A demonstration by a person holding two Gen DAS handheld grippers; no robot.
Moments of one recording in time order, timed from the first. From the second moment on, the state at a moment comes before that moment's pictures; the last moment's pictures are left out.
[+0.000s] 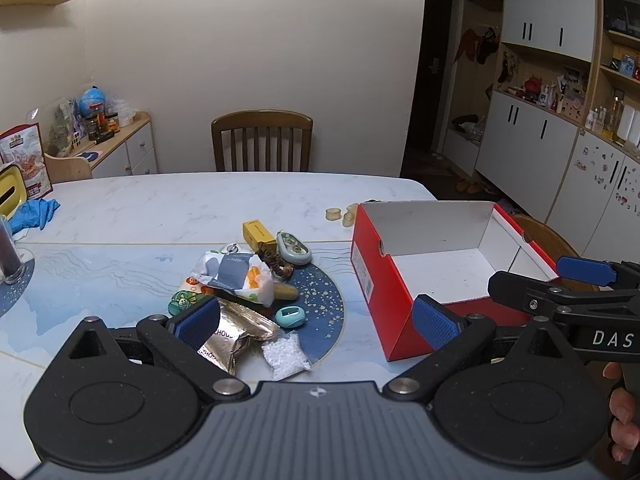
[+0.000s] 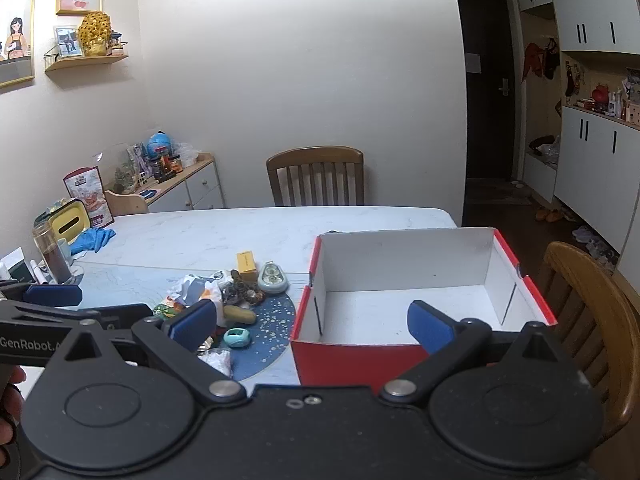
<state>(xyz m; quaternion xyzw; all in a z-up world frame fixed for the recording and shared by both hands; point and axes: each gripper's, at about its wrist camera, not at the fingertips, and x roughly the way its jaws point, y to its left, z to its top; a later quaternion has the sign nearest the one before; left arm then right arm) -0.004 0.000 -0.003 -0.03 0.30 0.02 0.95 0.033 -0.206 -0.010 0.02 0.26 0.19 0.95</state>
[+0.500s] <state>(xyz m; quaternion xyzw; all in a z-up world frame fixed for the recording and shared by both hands) 0.005 0.024 -0.007 -0.04 0.31 0.02 0.95 0.038 -0.186 -0.014 0.01 0.27 0.20 0.94</state>
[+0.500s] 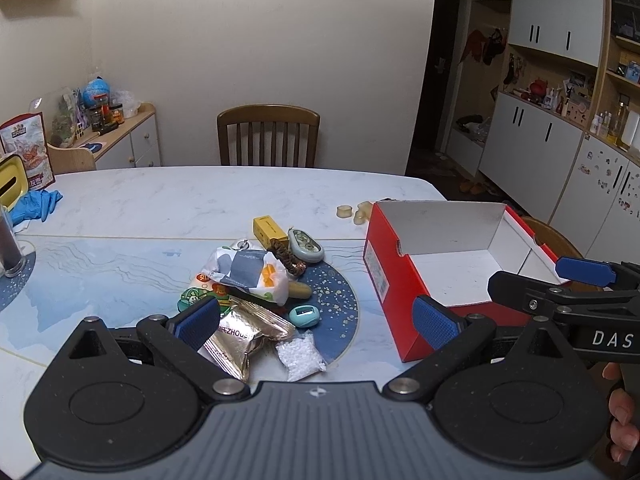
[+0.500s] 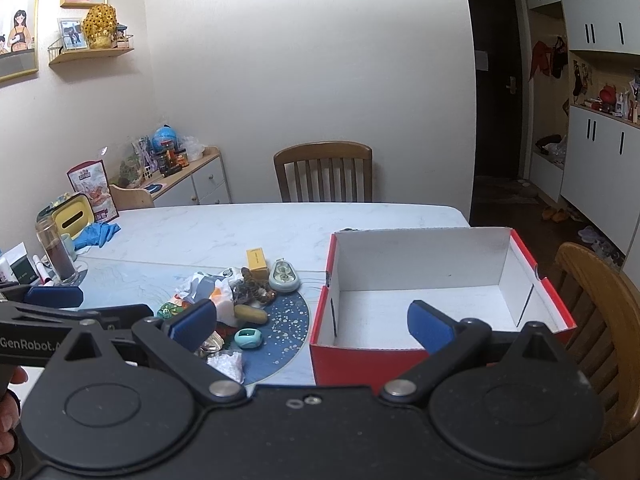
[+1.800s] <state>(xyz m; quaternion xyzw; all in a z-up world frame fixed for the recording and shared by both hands) 0.078 0.132 -0.087 -0.05 0.36 -0.06 0.93 0.105 -0.070 -0.039 -0.04 0.33 0.19 0.92</state>
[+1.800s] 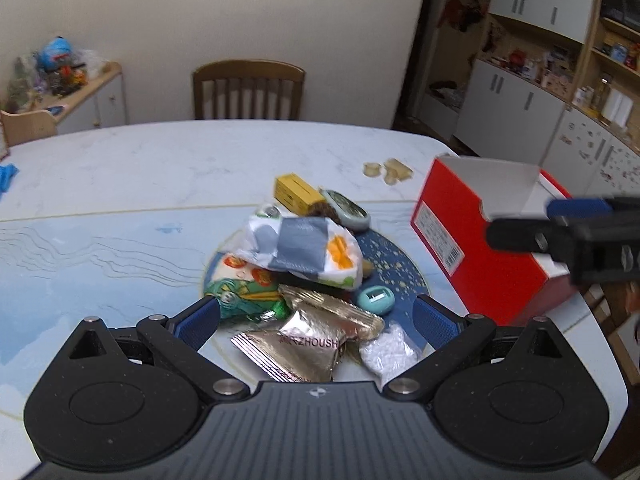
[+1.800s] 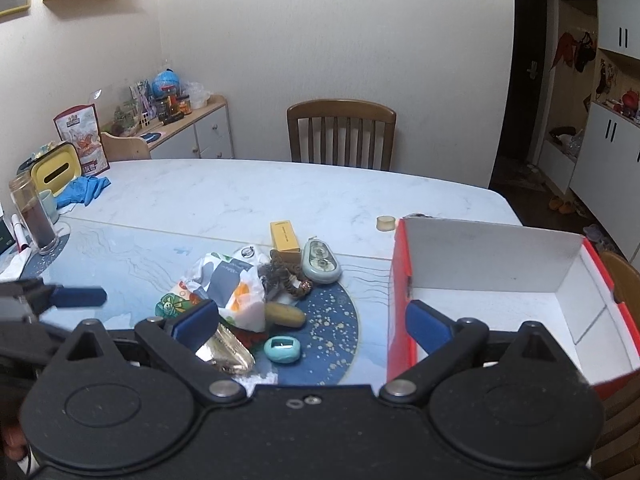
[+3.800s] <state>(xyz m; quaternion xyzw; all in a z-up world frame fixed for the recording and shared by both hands) 0.111 0.162 -0.116 -0.05 0.41 -0.16 0.90 0.192 0.021 -0.077 -0.02 0.44 0.25 0.86</state>
